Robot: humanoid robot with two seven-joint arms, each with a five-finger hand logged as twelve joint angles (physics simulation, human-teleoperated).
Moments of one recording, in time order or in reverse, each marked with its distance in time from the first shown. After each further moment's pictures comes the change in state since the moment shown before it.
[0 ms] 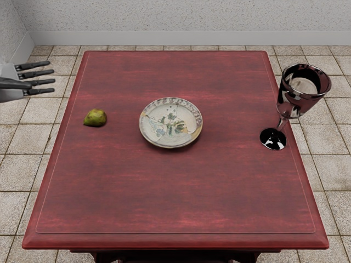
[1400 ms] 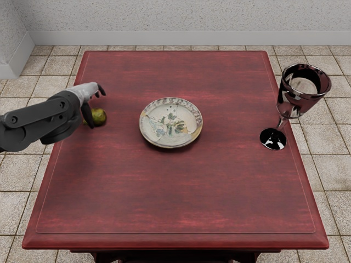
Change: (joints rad) left arm -0.272 -0.472 0.585 -0.183 1.451 0.710 -0.031; right arm 0.002 0.000 0.000 0.000 0.000 0.000 0.000
